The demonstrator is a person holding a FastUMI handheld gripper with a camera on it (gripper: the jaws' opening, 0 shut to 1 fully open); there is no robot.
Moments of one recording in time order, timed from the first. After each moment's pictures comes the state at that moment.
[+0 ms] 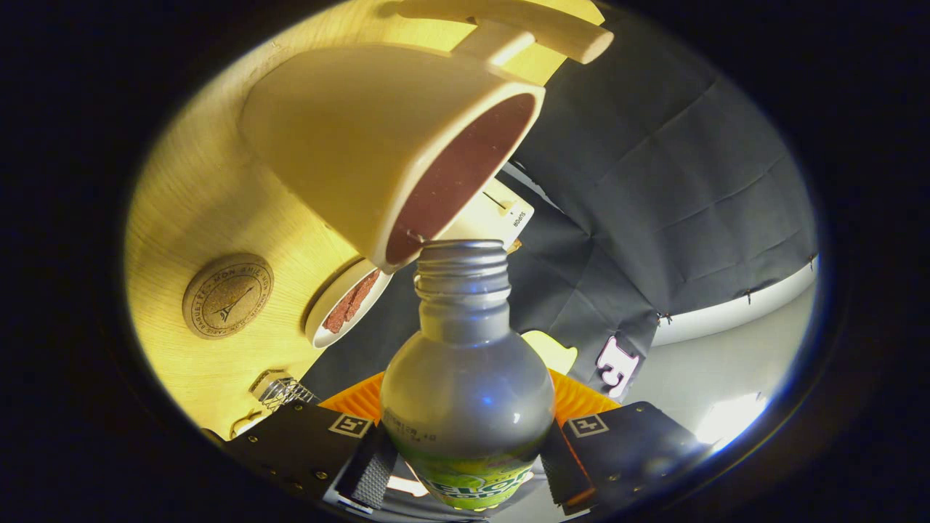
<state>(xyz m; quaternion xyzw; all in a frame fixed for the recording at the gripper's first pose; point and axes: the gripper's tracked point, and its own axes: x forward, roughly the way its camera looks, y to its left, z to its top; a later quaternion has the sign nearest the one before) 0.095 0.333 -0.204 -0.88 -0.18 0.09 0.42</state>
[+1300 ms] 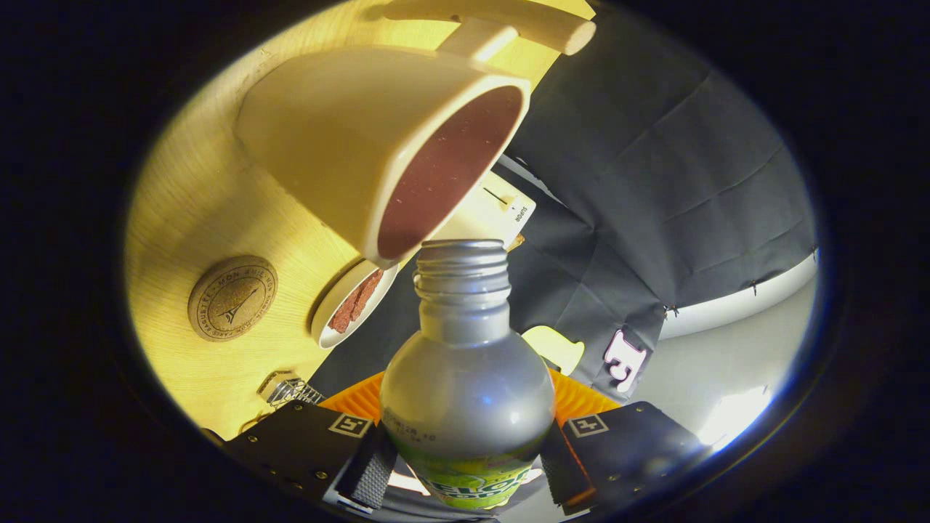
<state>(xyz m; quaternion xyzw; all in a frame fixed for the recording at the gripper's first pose) 0.094 0.332 -0.205 -0.88 -0.16 0.09 0.44</state>
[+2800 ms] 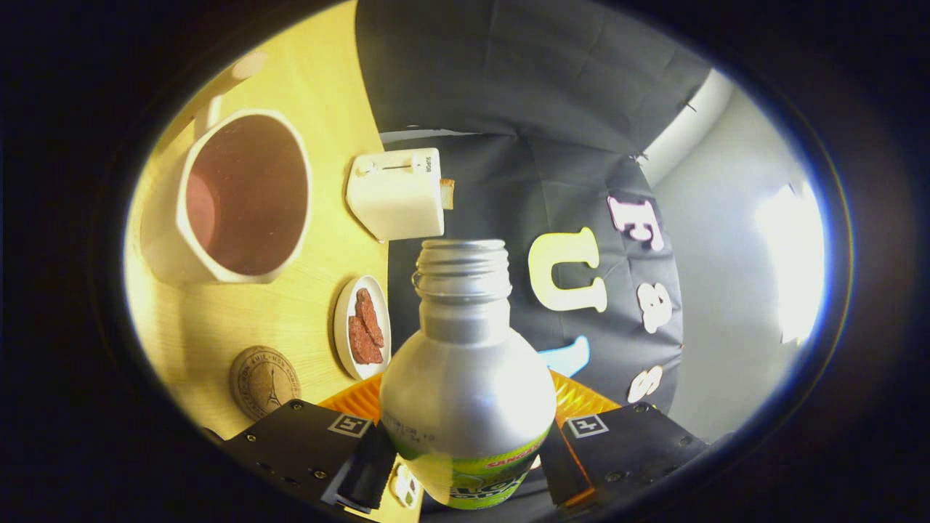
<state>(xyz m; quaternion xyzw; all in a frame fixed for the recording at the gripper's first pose) 0.108 0.289 -0.208 -0.67 -0.08 0.07 0.74</state>
